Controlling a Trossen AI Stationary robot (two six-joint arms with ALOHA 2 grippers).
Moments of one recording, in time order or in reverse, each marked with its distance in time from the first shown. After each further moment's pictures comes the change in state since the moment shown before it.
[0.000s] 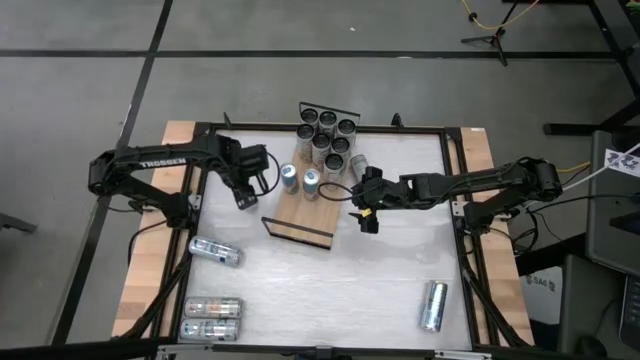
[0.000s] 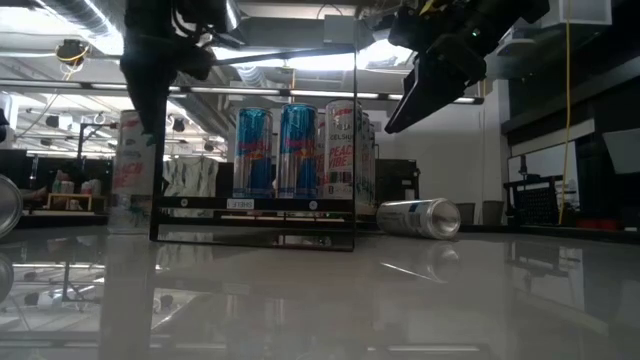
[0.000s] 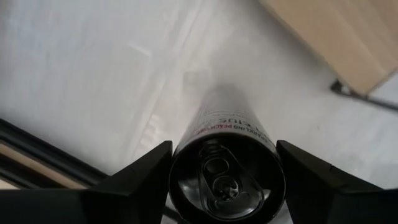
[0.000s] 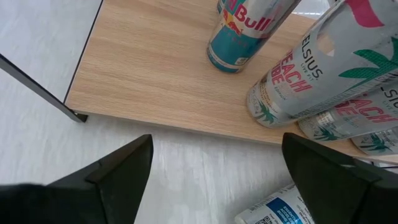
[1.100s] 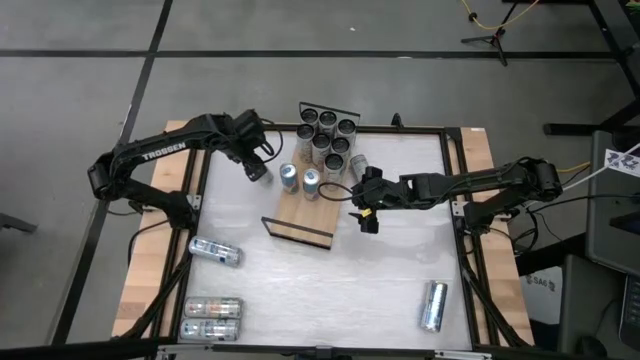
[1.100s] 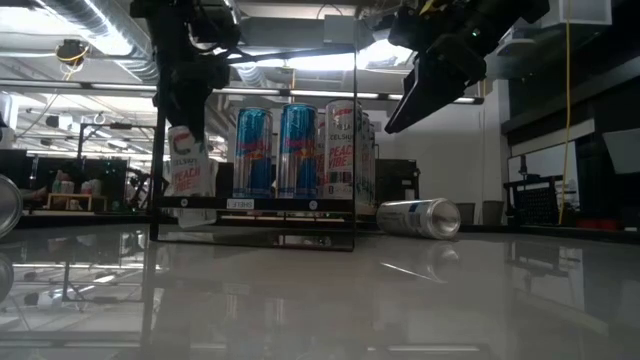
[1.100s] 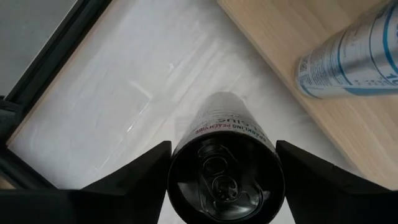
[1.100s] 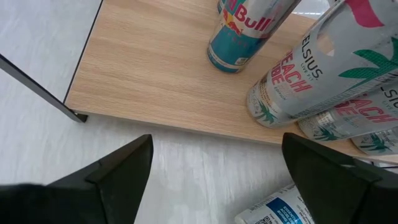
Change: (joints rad) left arm 0.294 0.002 -0.001 0.251 0.025 0.147; right arm 0.000 0.000 0.000 0.000 0.000 0.000
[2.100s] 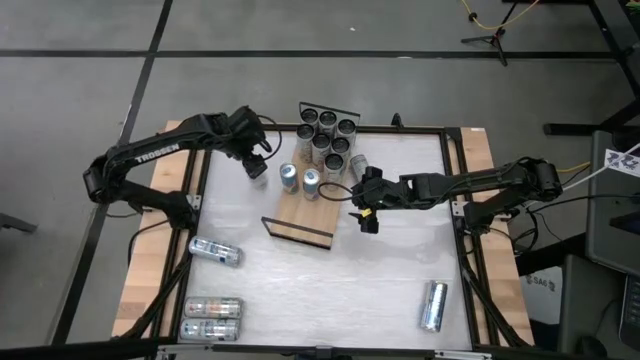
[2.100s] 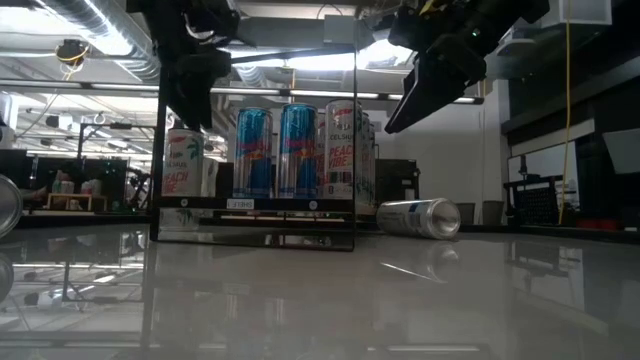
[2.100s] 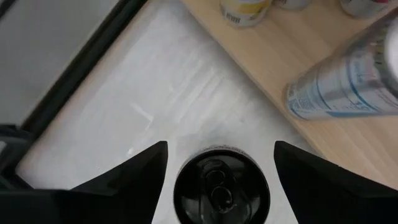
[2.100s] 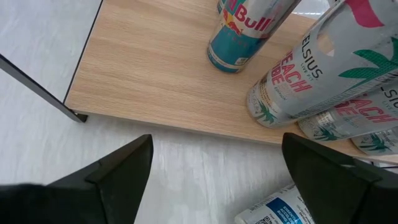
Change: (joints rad) left arm 0.000 -0.041 0.000 0.064 0.000 0.041; right arm 0.000 0.000 0.000 0.000 0.000 0.000
